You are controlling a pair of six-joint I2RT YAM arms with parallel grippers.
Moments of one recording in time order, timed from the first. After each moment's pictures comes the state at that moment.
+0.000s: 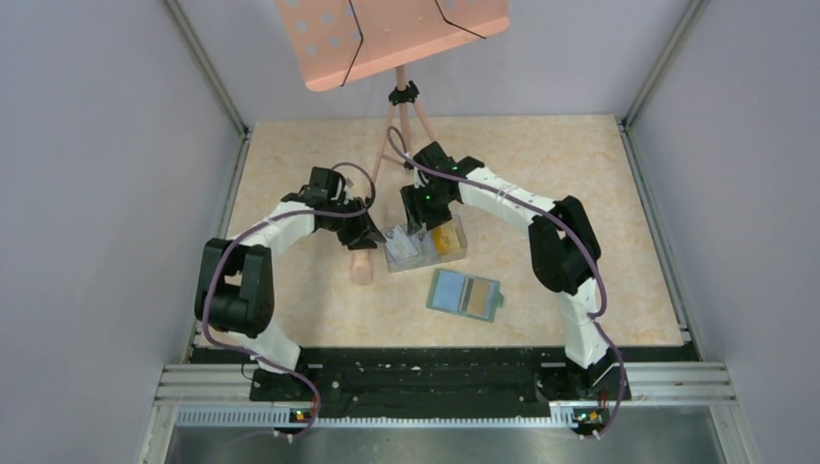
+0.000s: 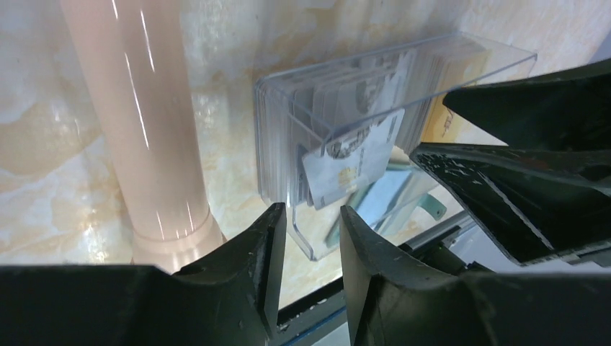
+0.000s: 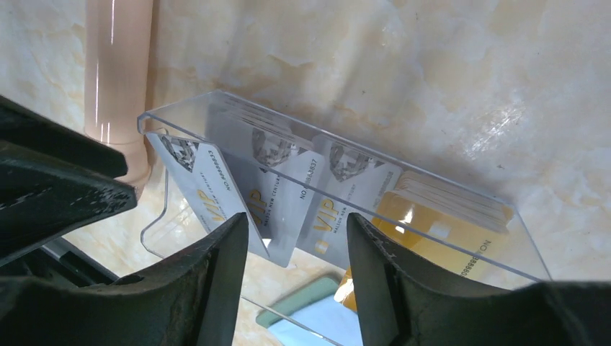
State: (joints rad) left arm -0.20 1.62 1.04 -0.49 0.50 -0.66; right arm 0.70 2.11 1.77 -0.74 -0.20 0.29
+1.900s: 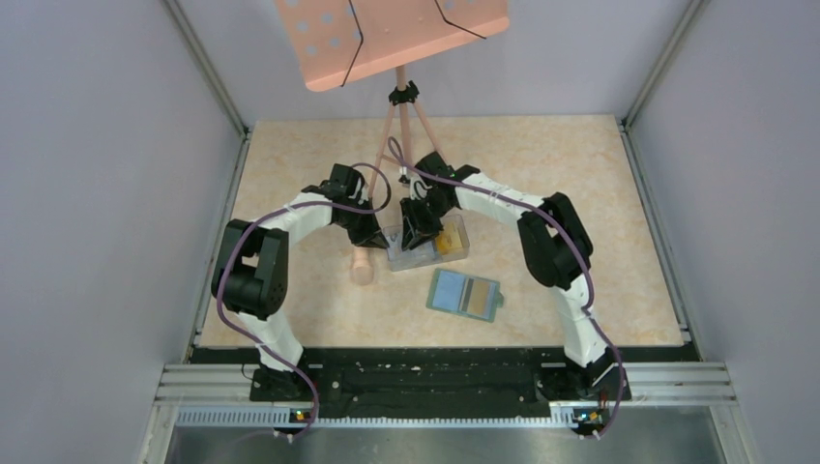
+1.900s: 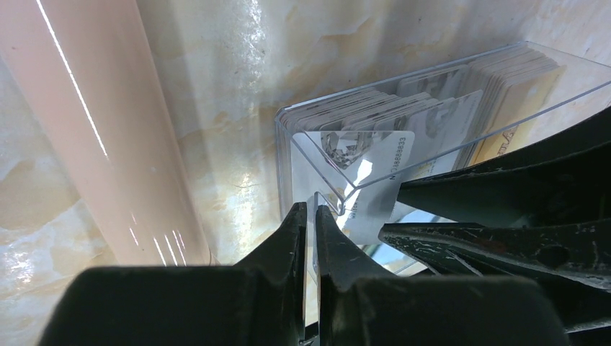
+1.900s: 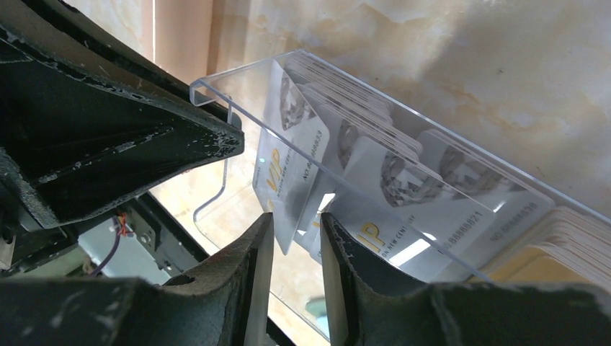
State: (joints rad) left arm -0.29 1.78 1.15 -0.52 0.39 -0.62; right arm 0.67 2.18 1.73 -0.69 -0.50 0.35
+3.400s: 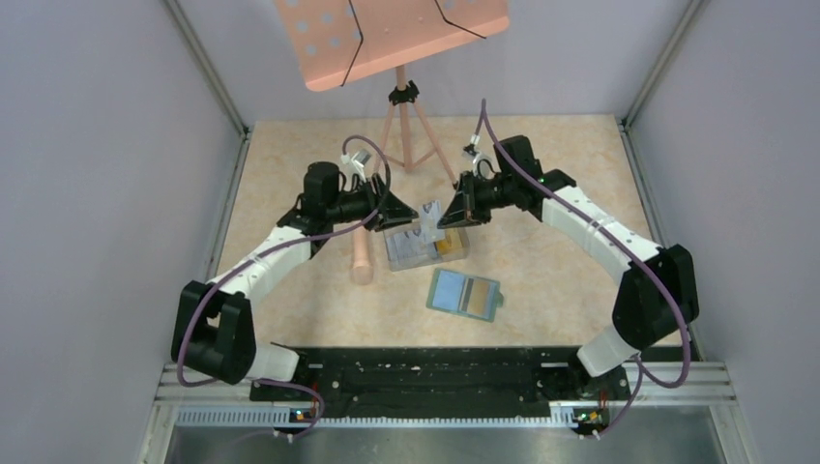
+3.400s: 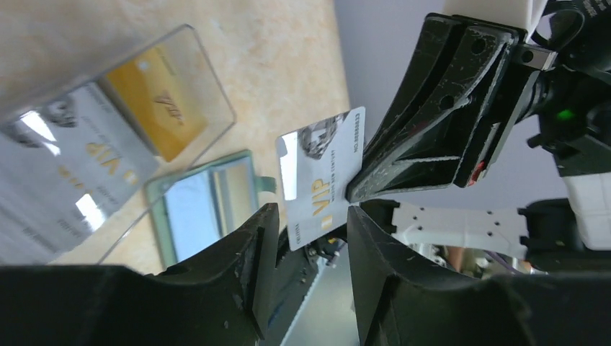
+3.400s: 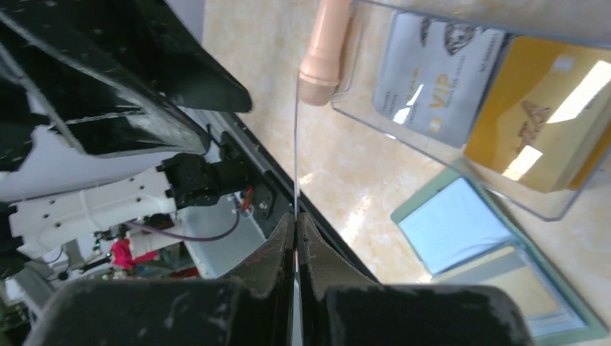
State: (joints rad) left arm -0.32 1.37 0.93 0.00 0.75 -0.85; right arm 0.47 1.58 1.31 -0.52 -0.72 0.56
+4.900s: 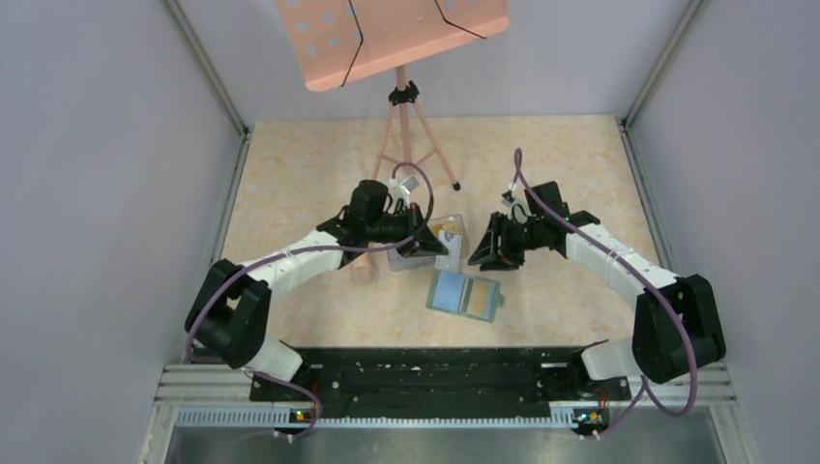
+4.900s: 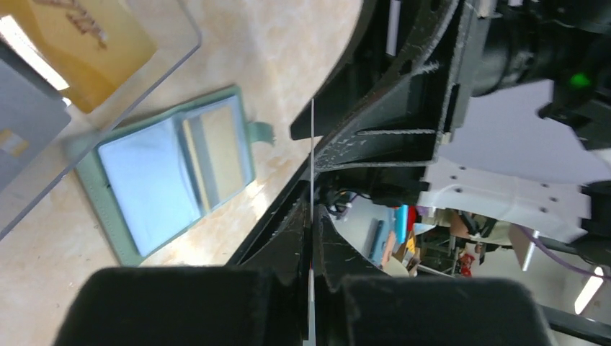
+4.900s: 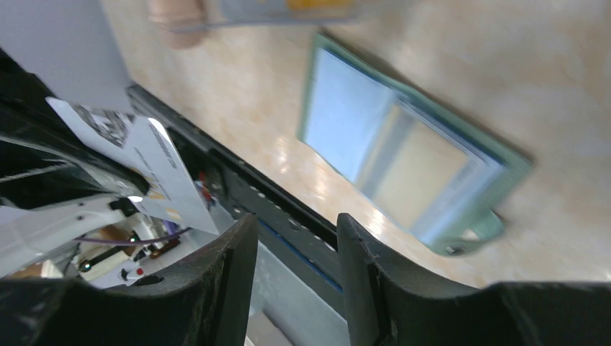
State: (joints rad) left arm -0.57 1.48 0.91 0.06 0.73 -0.90; right arm 0.35 1.38 0.90 -0.49 -0.68 0.62
